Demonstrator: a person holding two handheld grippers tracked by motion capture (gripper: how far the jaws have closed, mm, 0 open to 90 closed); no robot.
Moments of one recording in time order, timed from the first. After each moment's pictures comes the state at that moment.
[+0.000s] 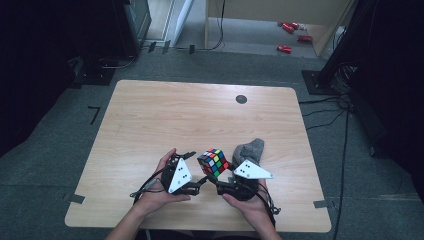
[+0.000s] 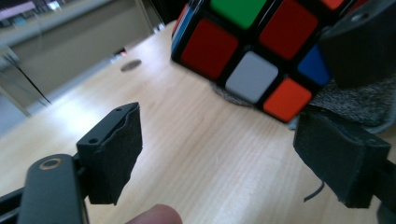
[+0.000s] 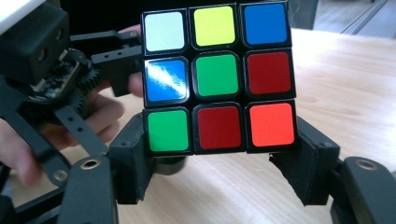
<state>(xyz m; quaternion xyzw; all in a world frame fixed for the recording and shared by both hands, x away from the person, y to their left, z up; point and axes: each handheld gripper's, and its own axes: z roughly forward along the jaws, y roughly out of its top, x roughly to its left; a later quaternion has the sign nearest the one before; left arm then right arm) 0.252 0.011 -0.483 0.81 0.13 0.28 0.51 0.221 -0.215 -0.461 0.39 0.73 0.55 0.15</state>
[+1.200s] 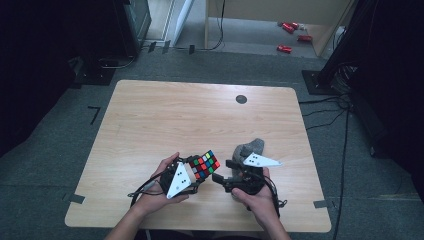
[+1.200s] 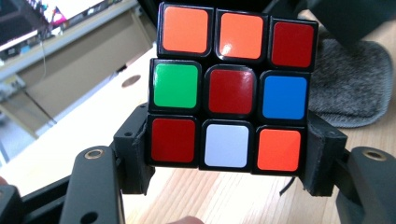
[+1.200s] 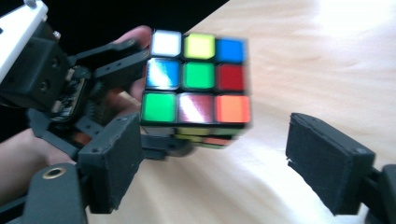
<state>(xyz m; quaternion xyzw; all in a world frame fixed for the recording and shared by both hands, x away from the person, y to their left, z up) 0.251 0.017 -0.484 0.81 0.12 0.27 0.51 0.239 -0.243 -0.461 0.42 0.71 0.56 0.05</state>
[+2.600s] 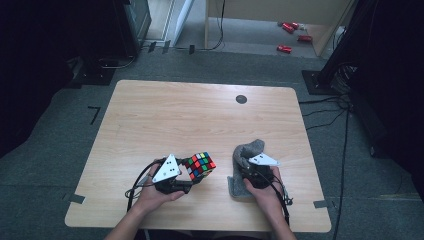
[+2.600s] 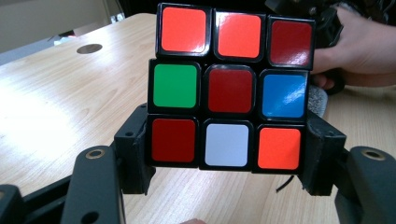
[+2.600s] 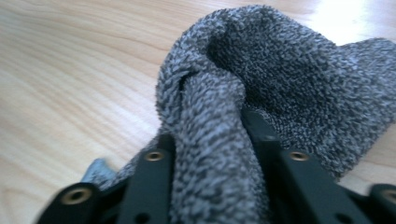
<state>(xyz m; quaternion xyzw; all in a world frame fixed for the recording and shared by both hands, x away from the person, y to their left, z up) 0.263 0.037 -0.478 0.82 0.17 0.13 0.53 0.265 -0.276 -0.520 0.51 0.75 0.38 0.19</state>
